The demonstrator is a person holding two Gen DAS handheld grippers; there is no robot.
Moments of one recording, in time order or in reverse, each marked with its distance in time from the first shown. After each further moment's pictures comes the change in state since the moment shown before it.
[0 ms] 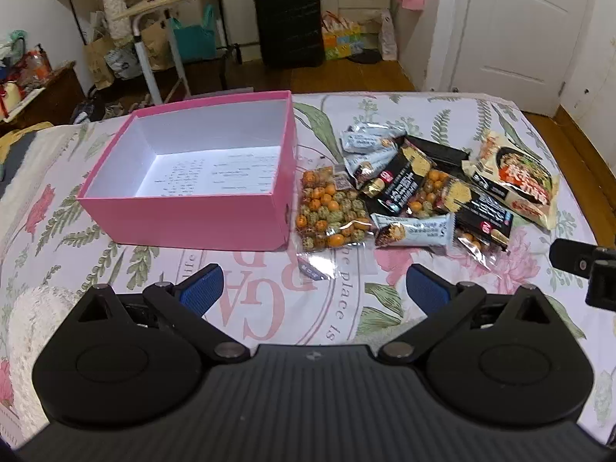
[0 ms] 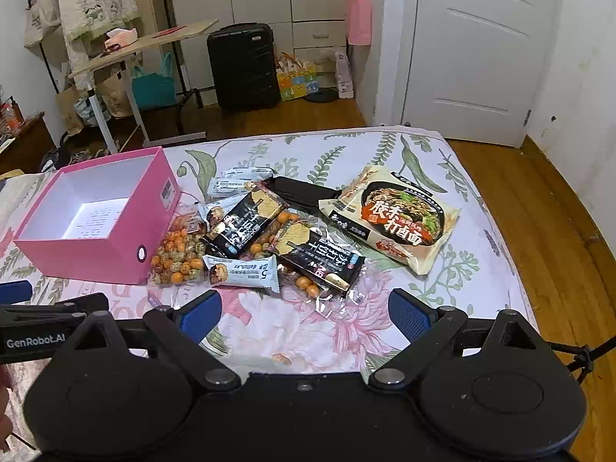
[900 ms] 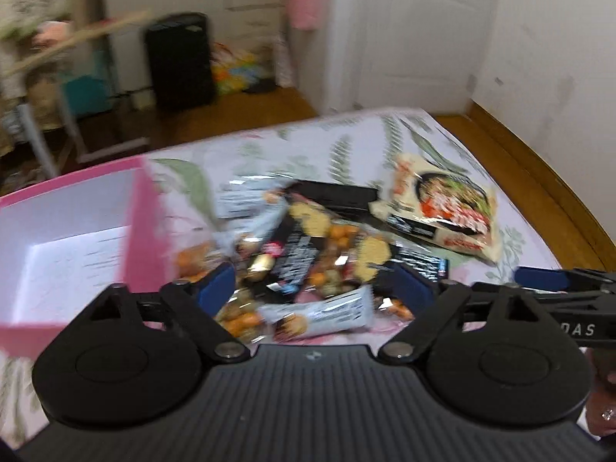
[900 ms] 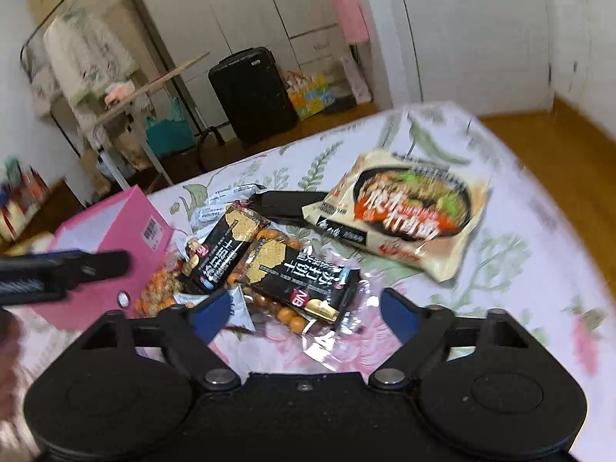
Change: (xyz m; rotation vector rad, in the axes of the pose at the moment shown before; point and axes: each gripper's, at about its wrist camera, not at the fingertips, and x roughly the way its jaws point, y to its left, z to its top) left arm 0.098 -0.076 0.060 0.206 -0.074 -0.310; right arm 0.111 -0.090 -0.016 0.222 -0.053 0.228
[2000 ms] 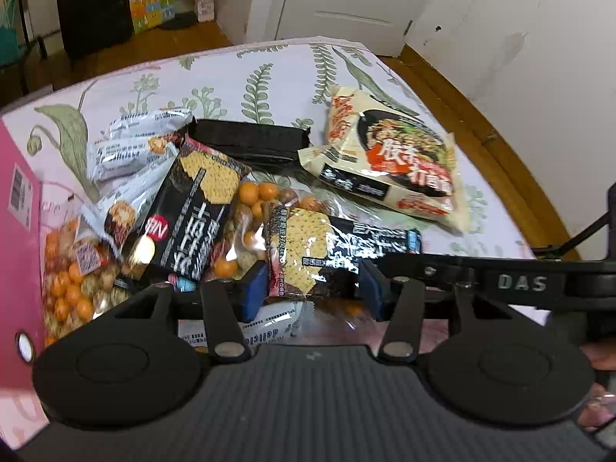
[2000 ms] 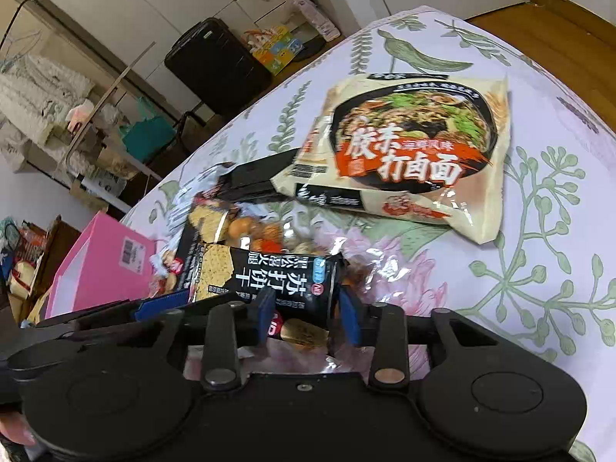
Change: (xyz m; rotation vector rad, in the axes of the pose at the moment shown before) left arm 0.088 -0.006 -0.002 -0.019 0.205 -0.267; right arm 0.063 -0.020 0.018 0.231 0.136 0.049
